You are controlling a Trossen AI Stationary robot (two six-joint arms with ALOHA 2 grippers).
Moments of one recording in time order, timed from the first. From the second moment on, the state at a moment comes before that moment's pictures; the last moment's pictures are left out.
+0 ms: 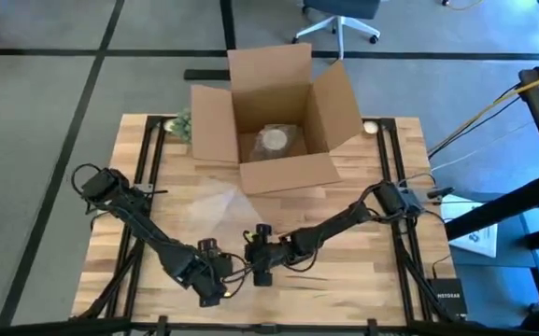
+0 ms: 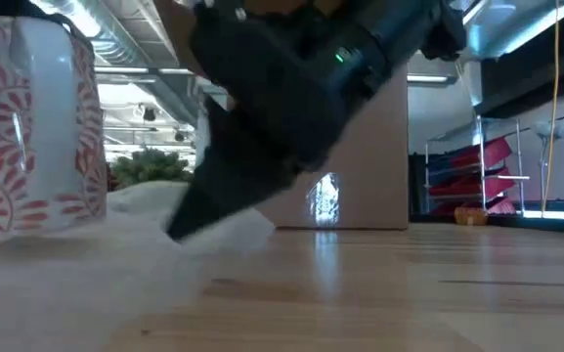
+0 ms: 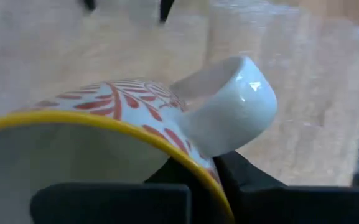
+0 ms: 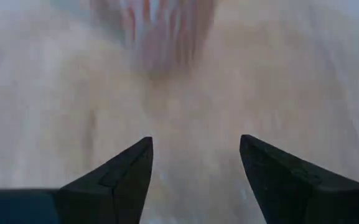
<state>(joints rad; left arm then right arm) -0.71 1.79 1.30 -0.86 -0.24 -0.83 0.39 2.21 1.44 -0.14 0.27 0.31</state>
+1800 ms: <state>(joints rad) -0.86 1.77 1.37 -1.02 -0.58 -1.15 0.41 2.18 1.60 -0.57 0.31 0.36</state>
